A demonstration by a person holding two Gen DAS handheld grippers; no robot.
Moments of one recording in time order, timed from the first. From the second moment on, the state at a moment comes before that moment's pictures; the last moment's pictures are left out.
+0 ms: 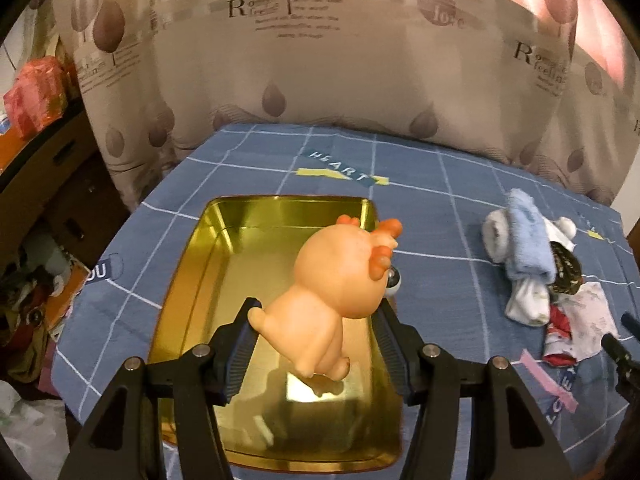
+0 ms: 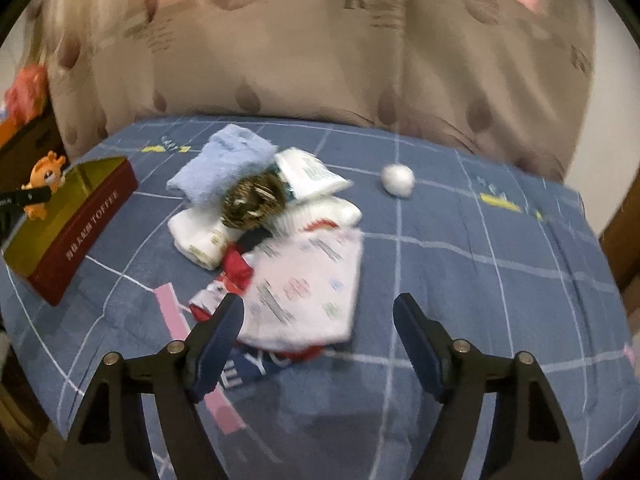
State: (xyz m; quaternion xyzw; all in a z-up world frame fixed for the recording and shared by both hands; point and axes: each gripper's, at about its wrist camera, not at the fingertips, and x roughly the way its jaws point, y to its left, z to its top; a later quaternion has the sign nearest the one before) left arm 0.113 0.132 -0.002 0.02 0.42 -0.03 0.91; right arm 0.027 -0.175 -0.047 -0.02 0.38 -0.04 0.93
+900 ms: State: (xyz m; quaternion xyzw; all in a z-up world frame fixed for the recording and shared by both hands) left arm 0.127 0.182 -0.055 0.01 0.47 0.02 0.88; right arm 0.063 -0.168 -0.077 -0.06 0.40 -0.04 0.91
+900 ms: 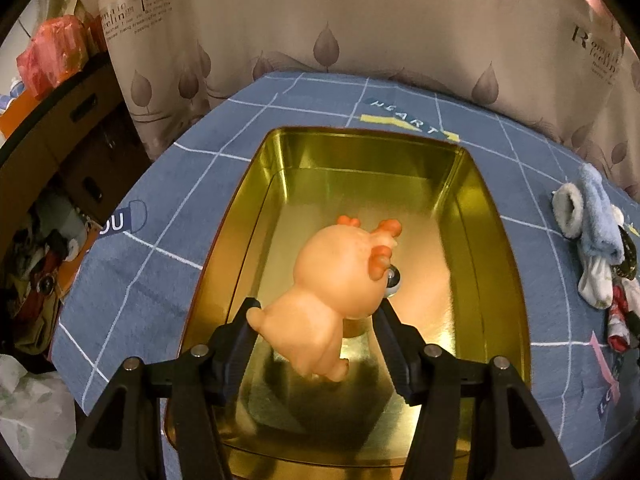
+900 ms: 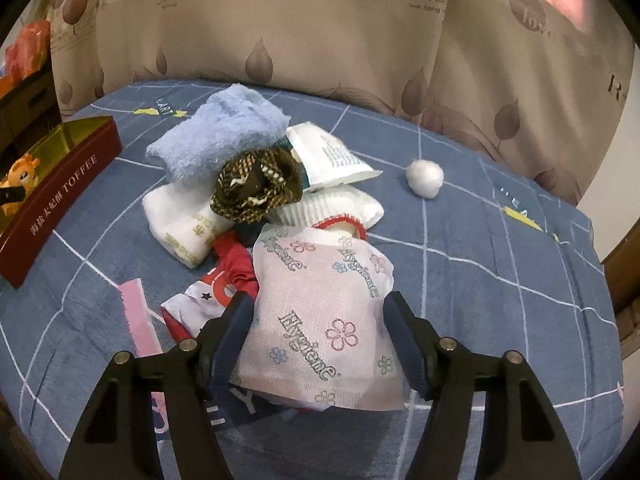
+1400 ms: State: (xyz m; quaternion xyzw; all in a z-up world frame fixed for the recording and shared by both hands) left arm 0.126 0.179 -0.058 0.02 0.47 0.02 0.88; right arm 0.050 -0.180 -0.070 -0.01 0.39 -0.01 0.92
